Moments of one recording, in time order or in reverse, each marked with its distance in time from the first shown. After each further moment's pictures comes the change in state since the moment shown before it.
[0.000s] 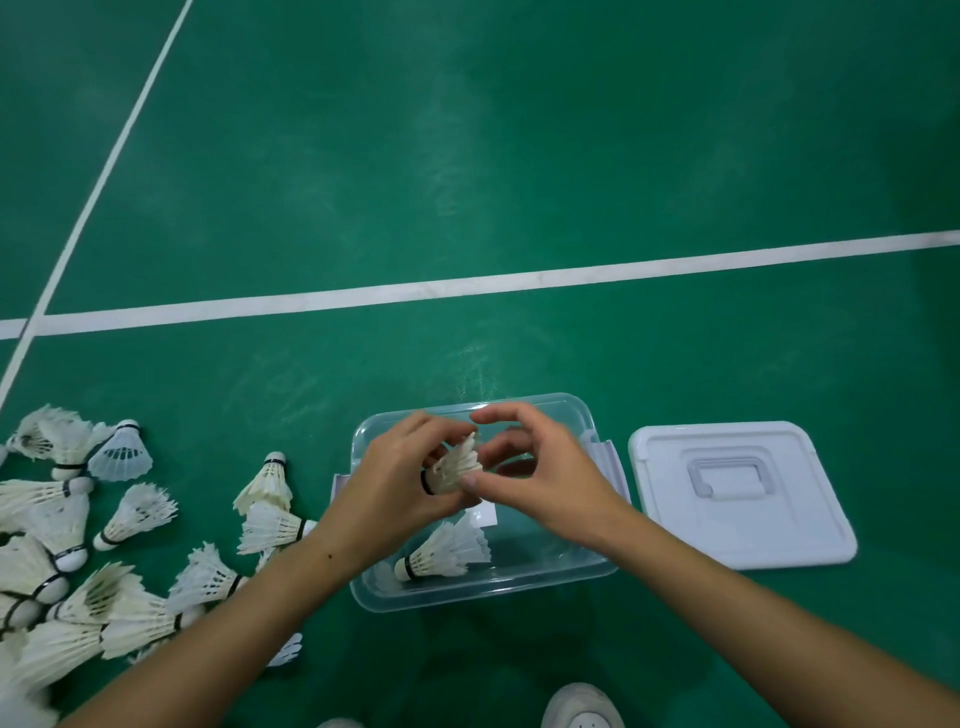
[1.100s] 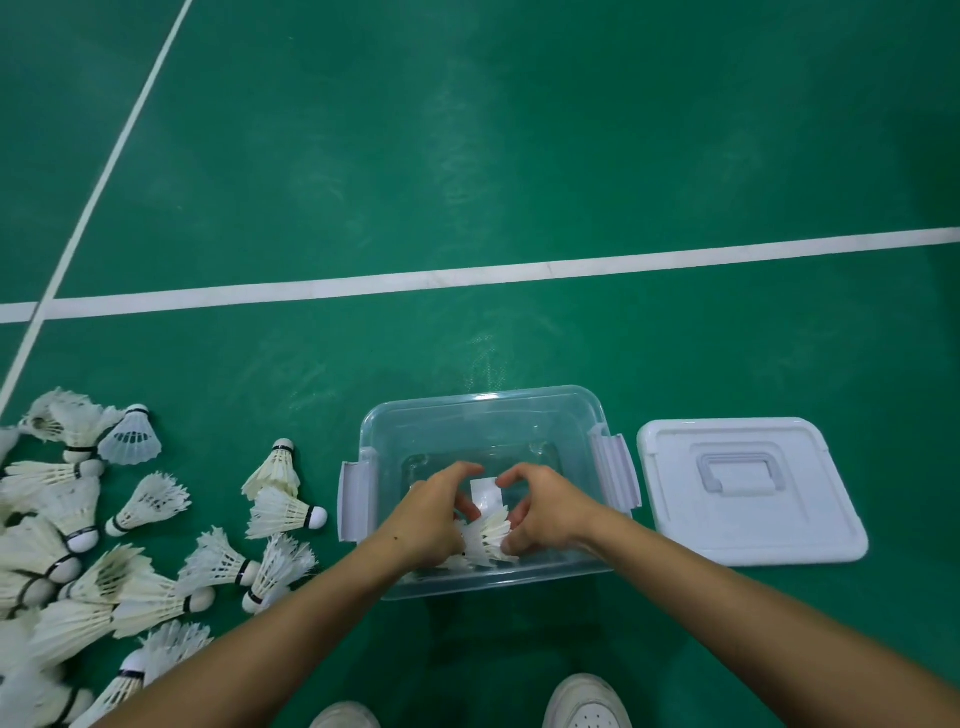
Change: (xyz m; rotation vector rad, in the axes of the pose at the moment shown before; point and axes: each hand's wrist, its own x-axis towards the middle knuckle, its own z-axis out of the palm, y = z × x) left_hand -0.015 -0.023 0.057 -0.018 -0.492 -0.621; right_hand 0.016 0.065 0.009 -0.337 -0.254 0.559
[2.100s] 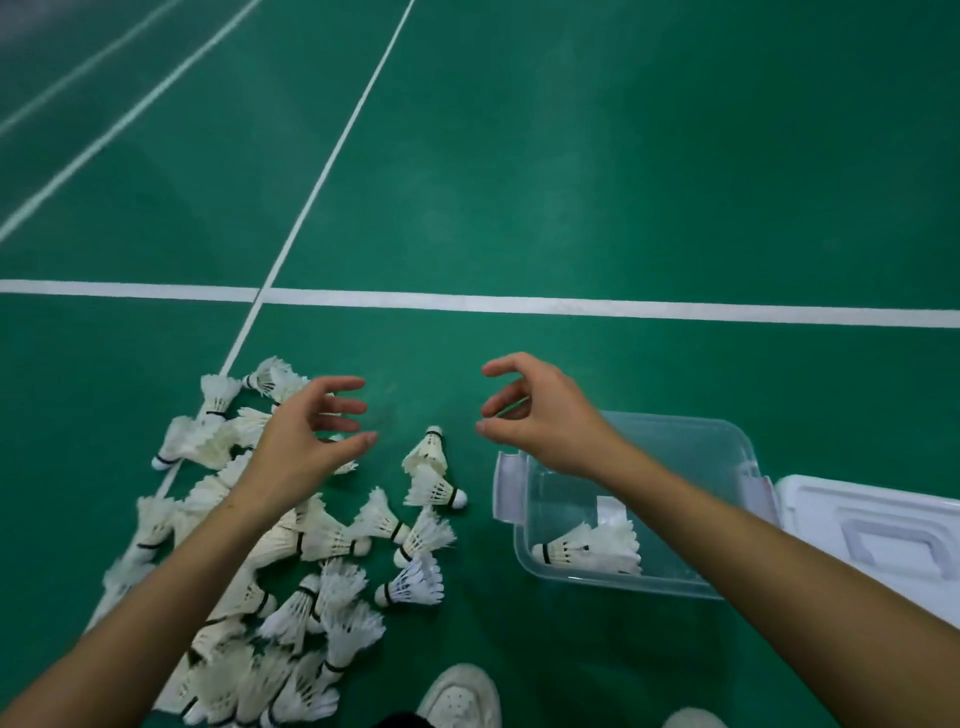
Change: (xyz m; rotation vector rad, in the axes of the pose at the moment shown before) left_hand -0.169 -0.124 -0.173 -0.368 0.752 0.021; right_hand -0.027 -0.189 0.049 -0.028 0.187 -0.663
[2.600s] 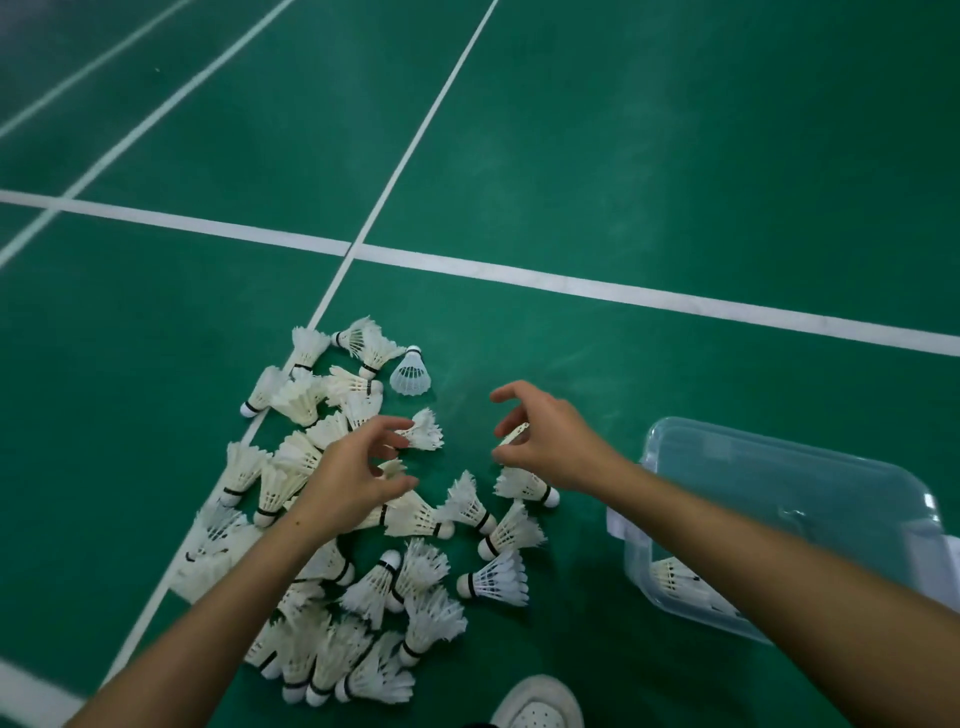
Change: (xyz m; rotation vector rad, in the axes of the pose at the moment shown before) left_hand -0.012 -0.129 -0.032 0.128 -0.071 -0.097; right_hand 0.064 -0.002 0.123 -0.237 -0.250 -0.006
